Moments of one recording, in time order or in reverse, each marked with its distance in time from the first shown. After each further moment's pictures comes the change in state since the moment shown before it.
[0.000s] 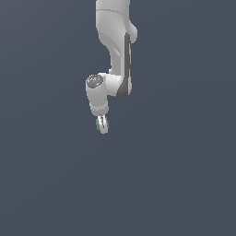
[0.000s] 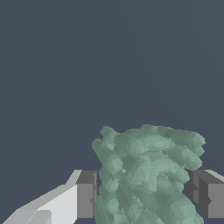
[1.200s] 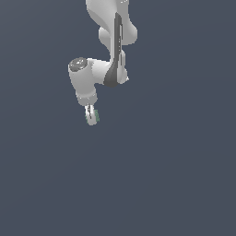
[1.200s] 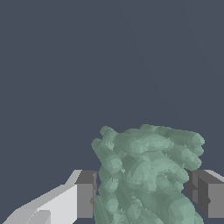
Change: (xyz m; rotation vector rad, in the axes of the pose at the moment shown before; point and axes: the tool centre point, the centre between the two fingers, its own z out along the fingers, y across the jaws) arm 0.046 0.017 -0.065 -0.001 -0.001 0.001
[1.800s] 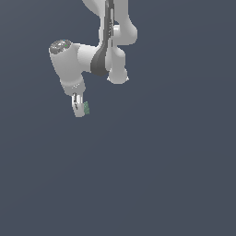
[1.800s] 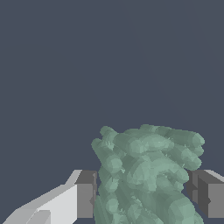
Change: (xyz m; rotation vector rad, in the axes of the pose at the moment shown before) arm 0.042 0.012 -0.057 0.000 0.002 0.001
